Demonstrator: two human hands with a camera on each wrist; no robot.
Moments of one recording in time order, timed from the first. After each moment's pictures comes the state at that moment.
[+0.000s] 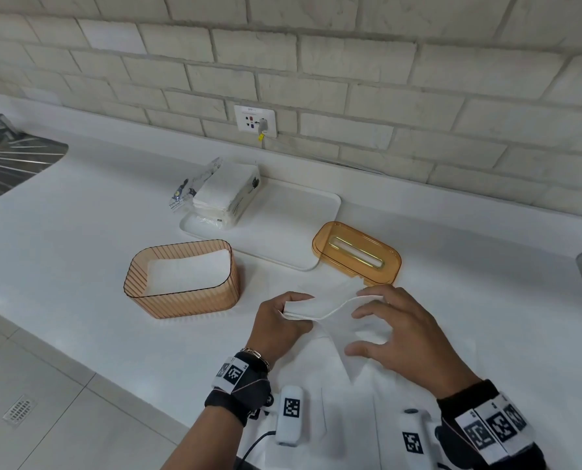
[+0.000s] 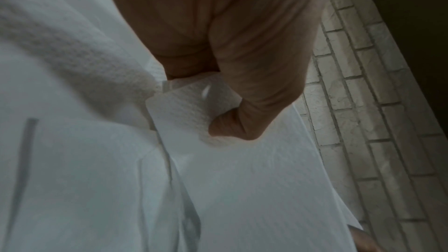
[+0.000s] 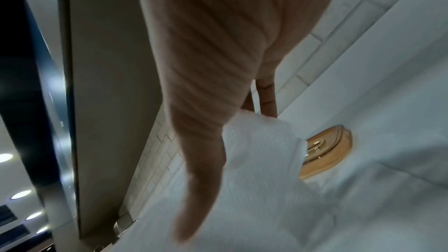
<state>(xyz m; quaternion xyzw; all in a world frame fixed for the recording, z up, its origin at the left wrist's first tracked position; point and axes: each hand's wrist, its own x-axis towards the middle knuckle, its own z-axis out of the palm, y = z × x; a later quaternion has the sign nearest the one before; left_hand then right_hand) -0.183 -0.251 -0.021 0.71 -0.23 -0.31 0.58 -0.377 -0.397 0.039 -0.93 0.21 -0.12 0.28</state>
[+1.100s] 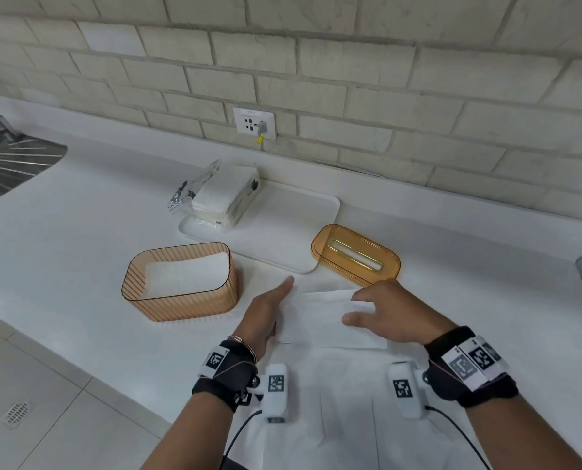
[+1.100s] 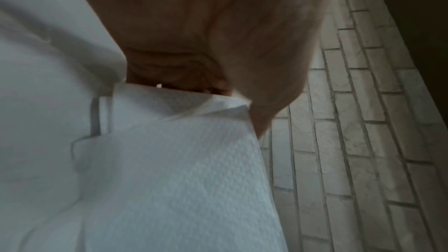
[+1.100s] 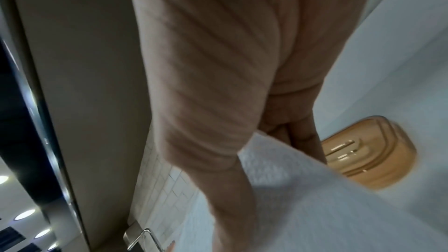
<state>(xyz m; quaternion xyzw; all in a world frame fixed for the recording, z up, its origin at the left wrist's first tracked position) -0.158 -0.254 -0.004 0.64 -0.07 -0.47 0.60 -0.328 -0.440 0.043 -0.89 0.25 0.09 0.37</state>
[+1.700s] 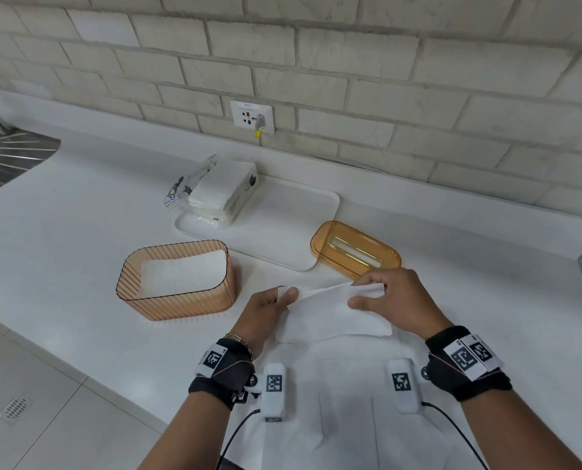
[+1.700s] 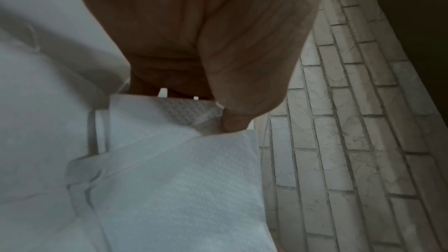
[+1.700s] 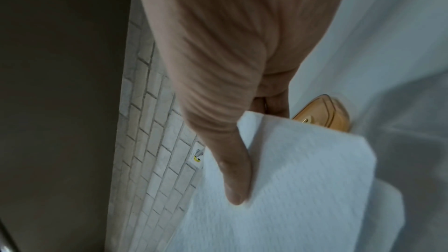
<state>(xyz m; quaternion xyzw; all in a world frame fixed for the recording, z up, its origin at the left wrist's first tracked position) -0.155 -0.256 -0.012 0.67 -0.13 -0.44 0.58 -0.329 -0.454 0.028 -0.85 0.29 -0.10 0.42</state>
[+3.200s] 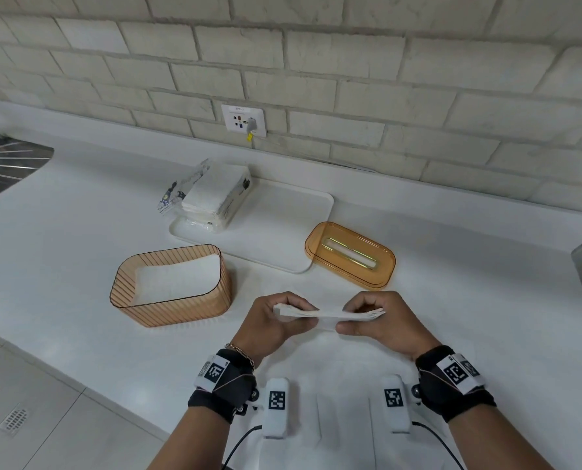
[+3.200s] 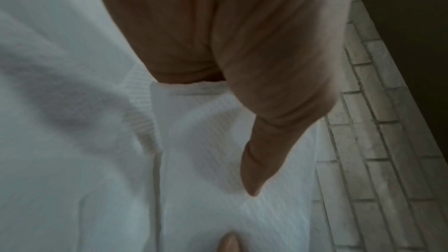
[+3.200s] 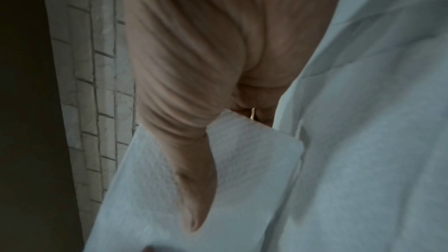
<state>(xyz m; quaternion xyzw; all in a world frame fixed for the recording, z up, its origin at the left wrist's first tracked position) -0.172 -0.252 -0.002 0.65 -0.29 -0.39 0.58 -0.344 -0.436 -0.010 -0.71 0.25 -0.10 0.65</state>
